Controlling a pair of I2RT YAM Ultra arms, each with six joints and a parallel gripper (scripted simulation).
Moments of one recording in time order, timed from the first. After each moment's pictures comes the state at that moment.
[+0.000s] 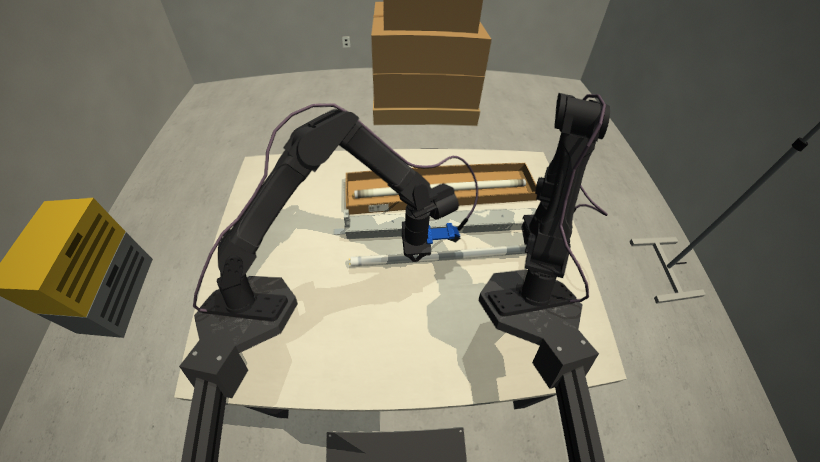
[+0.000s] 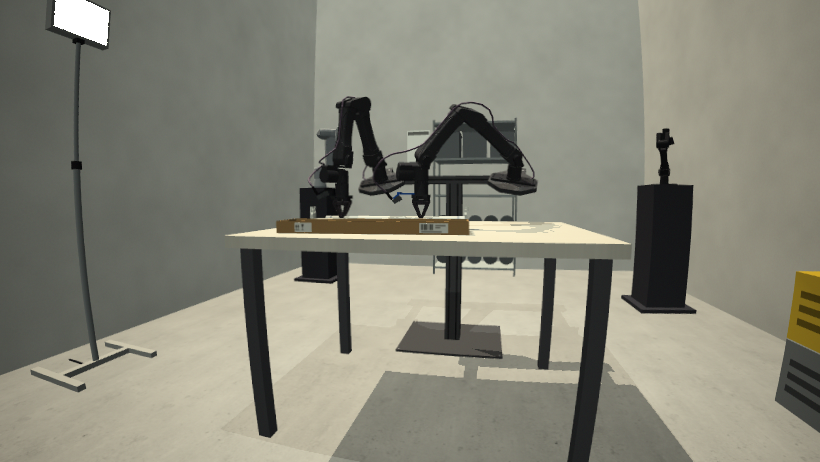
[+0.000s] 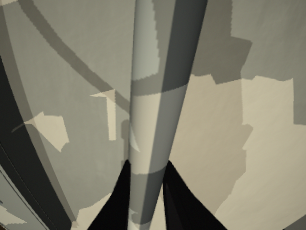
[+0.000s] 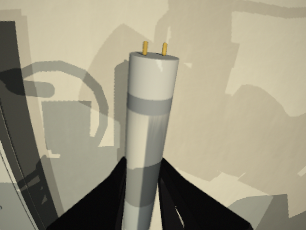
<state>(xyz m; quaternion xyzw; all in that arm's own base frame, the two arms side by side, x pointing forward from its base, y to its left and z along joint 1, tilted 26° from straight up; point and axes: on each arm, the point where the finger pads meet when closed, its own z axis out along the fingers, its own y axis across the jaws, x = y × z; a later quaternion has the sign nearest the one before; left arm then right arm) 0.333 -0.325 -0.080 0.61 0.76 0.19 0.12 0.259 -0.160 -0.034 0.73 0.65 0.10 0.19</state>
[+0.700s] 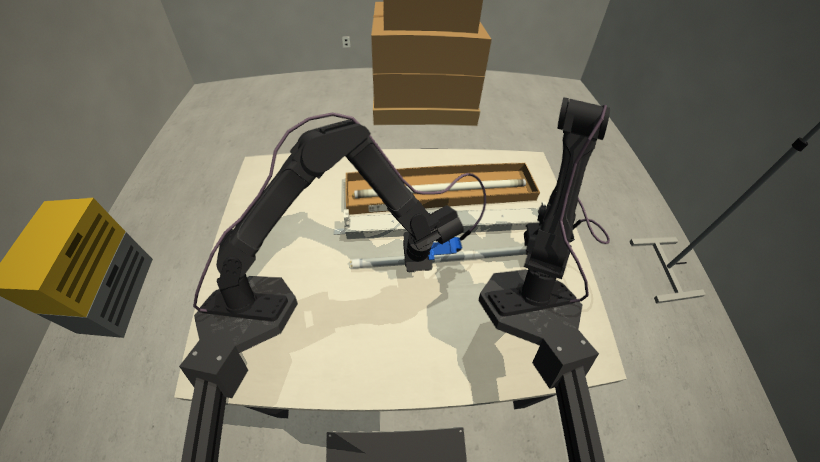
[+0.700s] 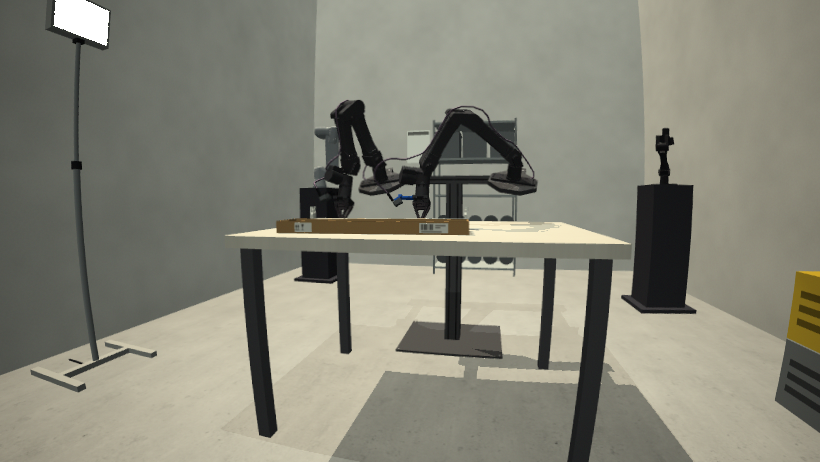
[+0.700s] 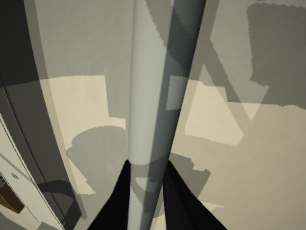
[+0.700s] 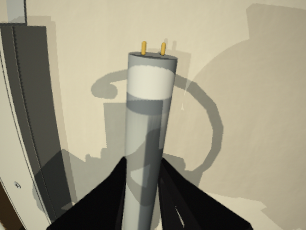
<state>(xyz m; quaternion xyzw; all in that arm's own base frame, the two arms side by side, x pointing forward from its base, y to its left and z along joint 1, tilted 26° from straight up) 0.337 -0.325 -0.093 0.59 0.72 0.31 0.22 0.263 -0.164 -0.043 0.69 0.62 0.20 0.31</state>
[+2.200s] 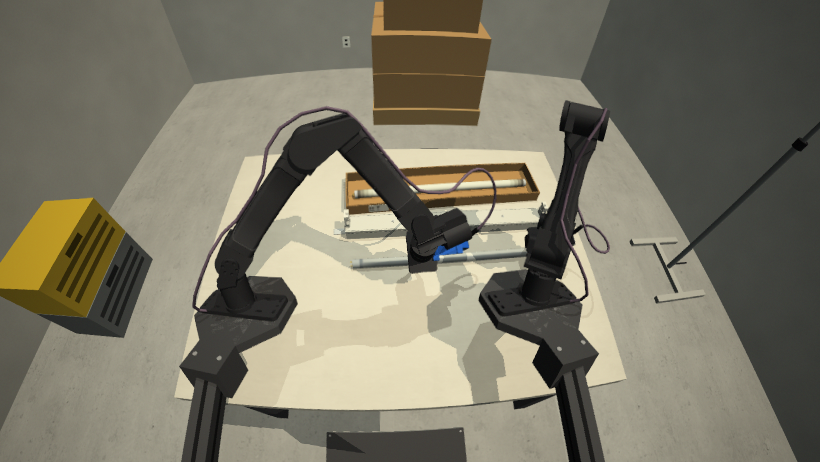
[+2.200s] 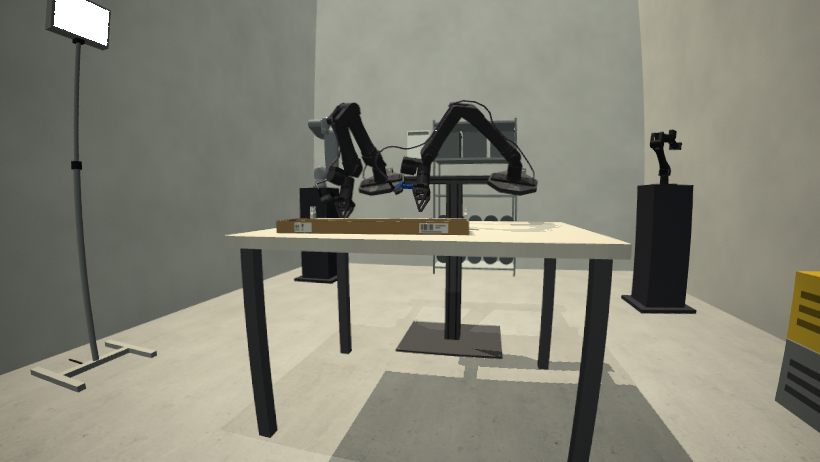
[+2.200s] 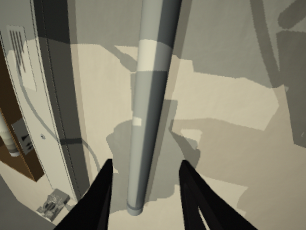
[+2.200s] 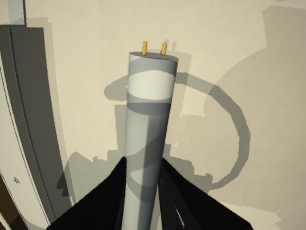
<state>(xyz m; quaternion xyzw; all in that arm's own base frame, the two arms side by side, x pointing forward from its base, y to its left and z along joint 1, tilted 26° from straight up) 0.297 -0.343 -0.059 0.58 0.70 0.33 0.26 0.258 -0.163 -0.049 0.69 0.61 0.22 0.33</state>
